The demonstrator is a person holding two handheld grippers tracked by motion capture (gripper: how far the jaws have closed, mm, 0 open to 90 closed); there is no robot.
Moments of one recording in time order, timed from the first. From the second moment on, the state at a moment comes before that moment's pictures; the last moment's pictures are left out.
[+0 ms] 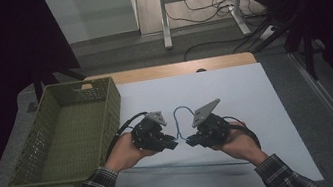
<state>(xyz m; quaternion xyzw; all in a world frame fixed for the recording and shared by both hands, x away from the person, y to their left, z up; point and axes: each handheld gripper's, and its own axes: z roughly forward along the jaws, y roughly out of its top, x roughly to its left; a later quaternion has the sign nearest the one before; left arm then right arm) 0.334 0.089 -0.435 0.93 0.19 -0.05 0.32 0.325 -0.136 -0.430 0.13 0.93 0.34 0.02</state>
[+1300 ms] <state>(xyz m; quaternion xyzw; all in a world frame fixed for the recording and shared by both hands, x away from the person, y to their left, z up) 0.337 0.119 -0.382 0.87 0.31 -0.02 0.38 0.300 -0.203 -0.406 0.25 0.86 0.43 0.08</state>
